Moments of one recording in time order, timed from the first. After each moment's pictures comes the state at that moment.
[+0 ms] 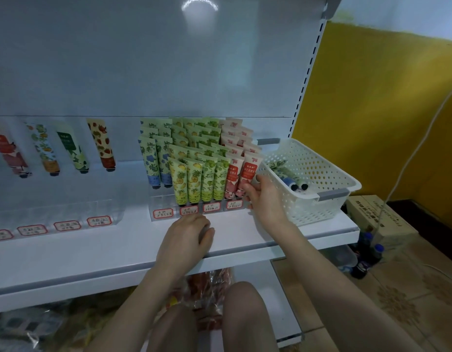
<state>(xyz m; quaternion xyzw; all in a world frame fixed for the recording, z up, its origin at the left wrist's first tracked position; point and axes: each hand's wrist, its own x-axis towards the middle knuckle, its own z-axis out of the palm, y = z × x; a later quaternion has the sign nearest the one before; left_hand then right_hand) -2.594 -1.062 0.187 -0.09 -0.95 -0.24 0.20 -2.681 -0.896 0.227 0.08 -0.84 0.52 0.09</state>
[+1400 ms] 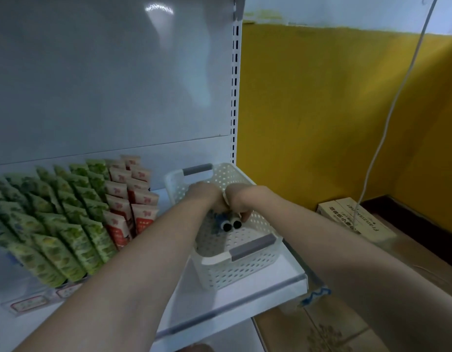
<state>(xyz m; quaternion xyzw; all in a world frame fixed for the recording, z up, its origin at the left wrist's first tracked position) -2.832 -0.873 0.274 0.03 -0.99 -0.02 -0.13 -2.806 -0.784 0.302 0.10 -0.96 0.11 -0.23</state>
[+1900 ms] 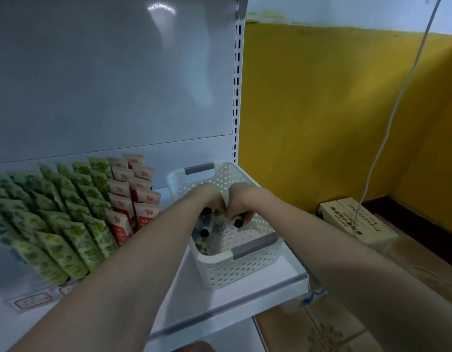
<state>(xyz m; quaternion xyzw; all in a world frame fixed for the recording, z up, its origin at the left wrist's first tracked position) -2.825 -0.877 0.283 0.05 -0.97 -0.12 -0.21 -2.799 -0.785 0.306 0.08 -0.96 0.12 -0.22</state>
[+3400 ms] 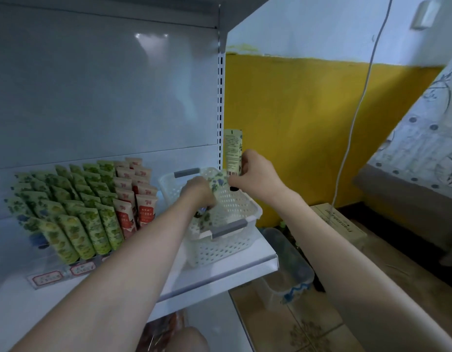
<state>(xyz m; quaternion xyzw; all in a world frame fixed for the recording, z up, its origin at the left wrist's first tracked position) -2.759 -0.862 0.323 0.05 -0.98 -0.17 -0.08 -2.712 -0.731 0.362 0.13 -0.91 0.39 0.10</state>
